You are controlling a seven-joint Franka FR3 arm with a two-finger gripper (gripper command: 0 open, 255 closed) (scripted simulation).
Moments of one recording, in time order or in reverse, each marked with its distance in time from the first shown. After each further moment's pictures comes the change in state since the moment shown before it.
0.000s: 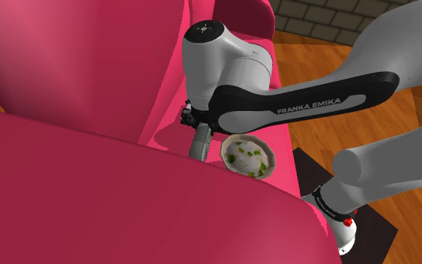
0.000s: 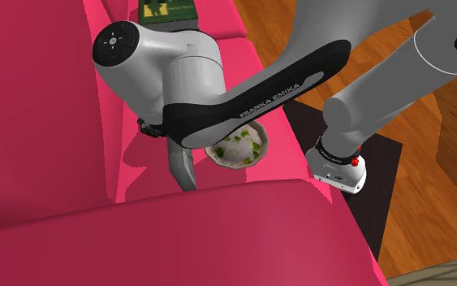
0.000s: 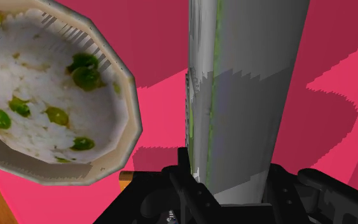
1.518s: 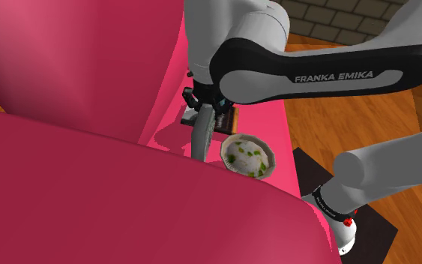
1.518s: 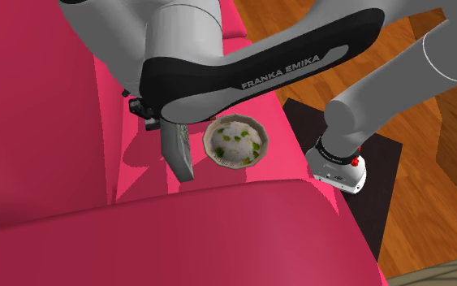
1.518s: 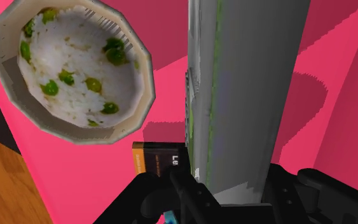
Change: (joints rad) arm 0.082 -0.076 -0.134 0.130 0.060 -0.179 -0.085
